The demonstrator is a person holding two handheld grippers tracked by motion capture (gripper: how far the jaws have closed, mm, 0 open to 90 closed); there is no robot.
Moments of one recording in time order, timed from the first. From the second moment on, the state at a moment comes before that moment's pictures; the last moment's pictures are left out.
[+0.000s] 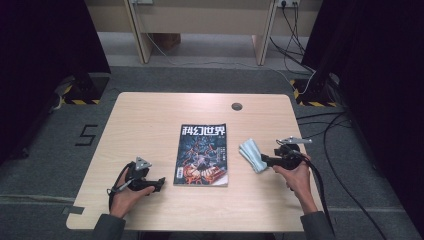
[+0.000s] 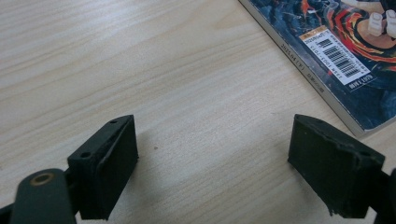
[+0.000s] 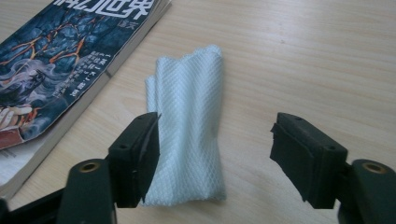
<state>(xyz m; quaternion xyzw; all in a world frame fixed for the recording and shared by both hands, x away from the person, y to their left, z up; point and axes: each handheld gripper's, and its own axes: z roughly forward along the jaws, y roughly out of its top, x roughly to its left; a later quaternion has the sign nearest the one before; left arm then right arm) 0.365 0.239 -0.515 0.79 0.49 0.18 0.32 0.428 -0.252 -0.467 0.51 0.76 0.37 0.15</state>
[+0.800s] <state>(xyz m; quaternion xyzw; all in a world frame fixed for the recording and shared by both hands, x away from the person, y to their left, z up) 0.364 0.239 -0.515 0.79 0.49 0.18 0.32 0.384 -0.263 -0.475 0.49 0.78 0.35 0.17</state>
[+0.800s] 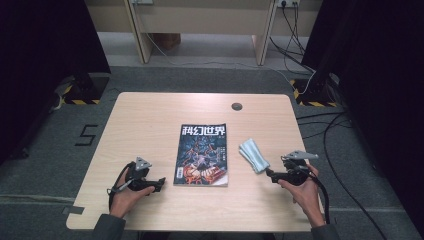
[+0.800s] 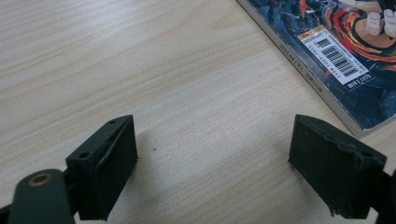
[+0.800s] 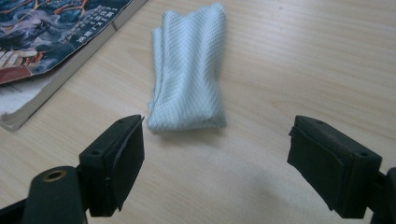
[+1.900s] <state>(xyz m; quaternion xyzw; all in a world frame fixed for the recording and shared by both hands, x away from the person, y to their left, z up) 0.361 0.240 -0.516 0.79 0.49 0.18 0.32 0.332 -0.266 -0.492 0.46 0.82 0.32 0.14</state>
